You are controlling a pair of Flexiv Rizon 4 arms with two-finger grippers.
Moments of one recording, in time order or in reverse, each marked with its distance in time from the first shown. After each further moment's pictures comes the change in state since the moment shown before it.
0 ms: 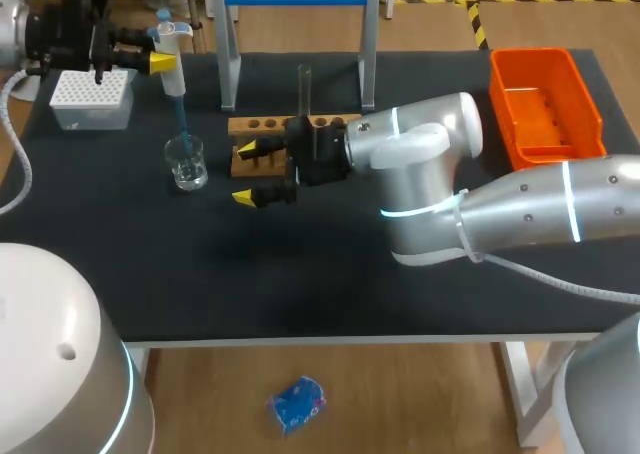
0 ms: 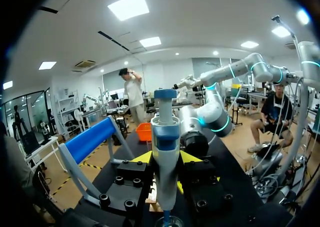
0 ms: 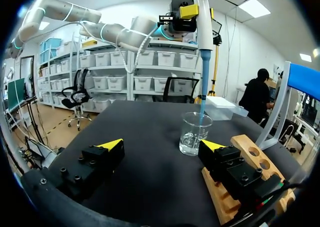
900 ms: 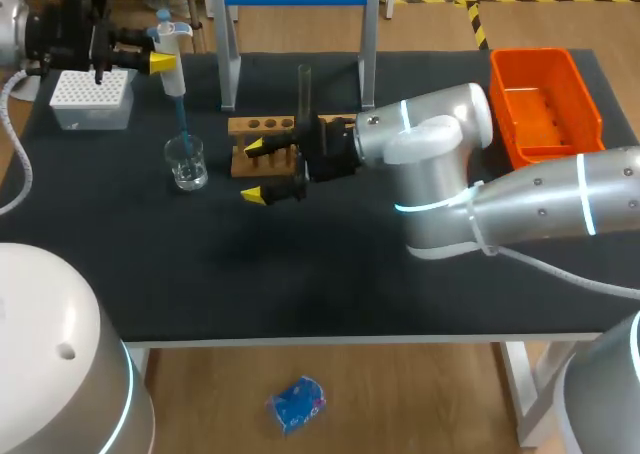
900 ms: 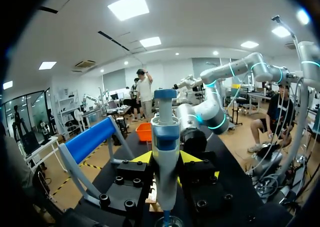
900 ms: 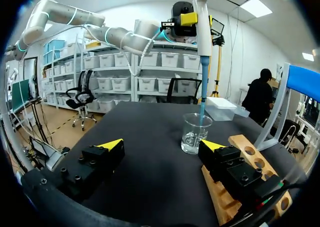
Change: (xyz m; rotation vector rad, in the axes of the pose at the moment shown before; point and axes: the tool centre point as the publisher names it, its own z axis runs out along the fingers) left arm 0.000 0.000 0.000 0.000 0.000 0.000; right arm 0.003 0.002 -0.012 0.001 0.036 0.003
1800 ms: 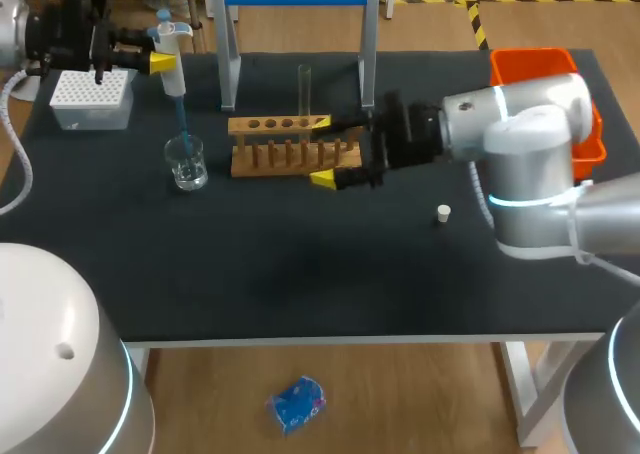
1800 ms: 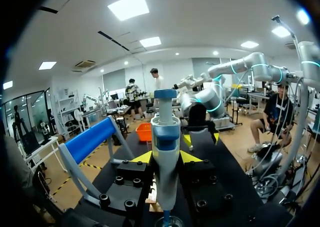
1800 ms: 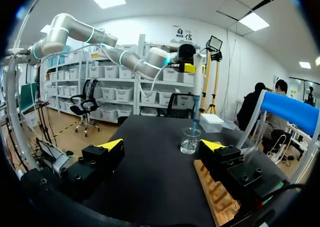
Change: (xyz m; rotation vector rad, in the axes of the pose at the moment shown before) left arm 0.000 0.000 0.000 0.000 0.000 0.000; right arm 0.031 0.036 -0.124 -0.087 -0.010 -0.037
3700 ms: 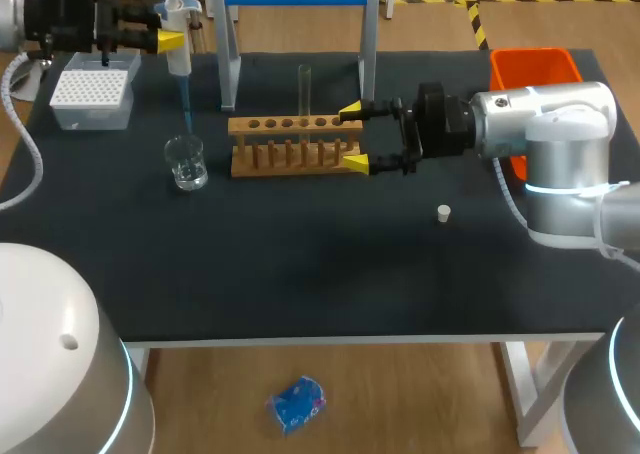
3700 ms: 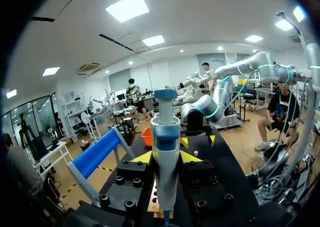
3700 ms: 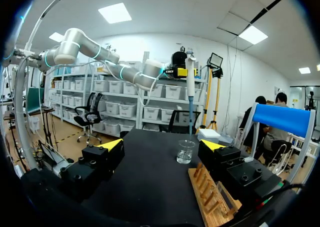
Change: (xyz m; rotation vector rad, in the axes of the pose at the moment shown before) left arm 0.012 -0.051 0.007 -0.031 -0.063 0.039; right arm -0.015 0.012 -0.053 -0.174 0.028 -0.022
